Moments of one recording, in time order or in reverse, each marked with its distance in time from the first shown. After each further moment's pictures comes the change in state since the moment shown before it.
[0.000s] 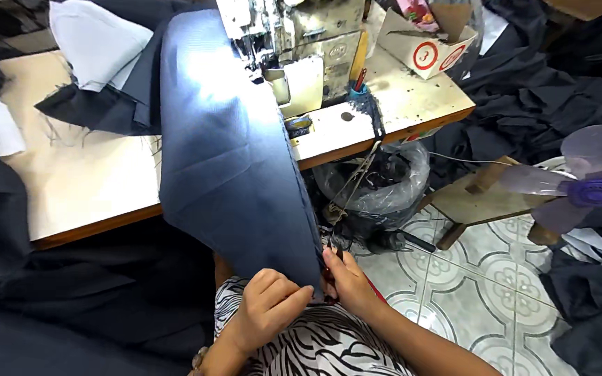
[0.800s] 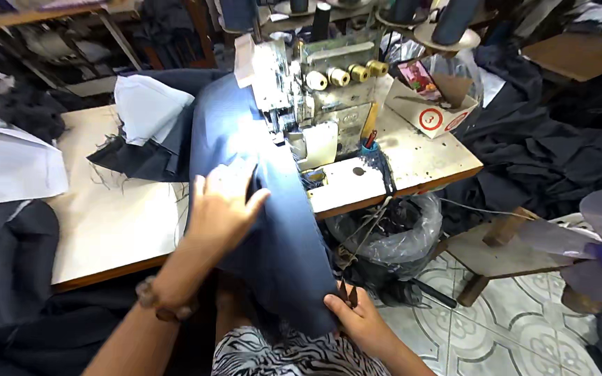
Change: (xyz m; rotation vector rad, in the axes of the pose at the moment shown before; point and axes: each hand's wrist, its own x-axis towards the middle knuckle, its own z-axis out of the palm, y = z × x) left_hand 0.176 -0.129 -0.077 0.572 -0.363 -0.465; right_hand 0.040 -0.019 -0.022 -0.309 0.000 -0.023
